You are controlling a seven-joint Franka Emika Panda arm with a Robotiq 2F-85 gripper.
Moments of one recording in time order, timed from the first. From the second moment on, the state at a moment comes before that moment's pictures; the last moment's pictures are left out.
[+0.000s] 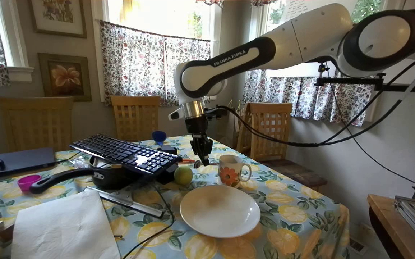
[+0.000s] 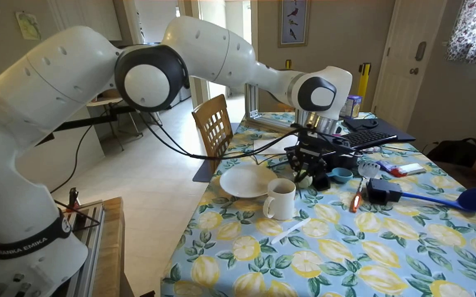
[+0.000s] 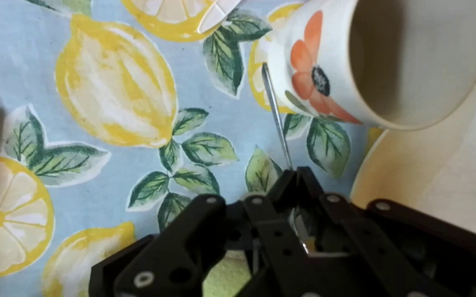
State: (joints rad) arm -0.13 1.02 0.08 -0.95 -0.08 1.68 -0.99
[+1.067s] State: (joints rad) arm -0.06 0.72 0.02 -1.33 -0.24 1.80 -1.10
